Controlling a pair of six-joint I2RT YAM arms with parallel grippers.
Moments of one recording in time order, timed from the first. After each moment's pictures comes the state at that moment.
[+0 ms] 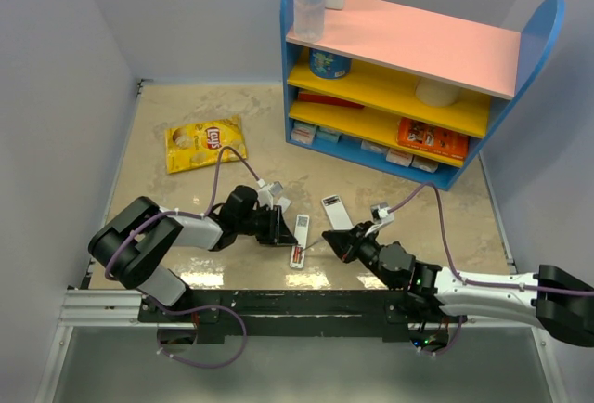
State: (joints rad) left arm -0.66 1.56 0.41 0.45 0.55 -0.72; right arm 1.19 0.79 0.05 0.58 0.49 0.76
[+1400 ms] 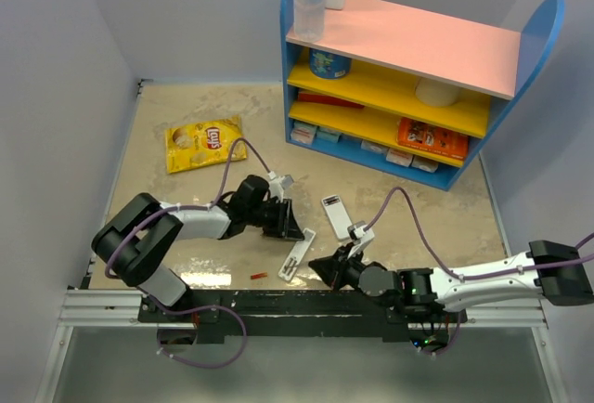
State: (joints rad) left arm -0.67 1.57 0.52 0.30 0.55 -0.68; right arm 1.55 0.86 0.17 0.34 0.73 0.90
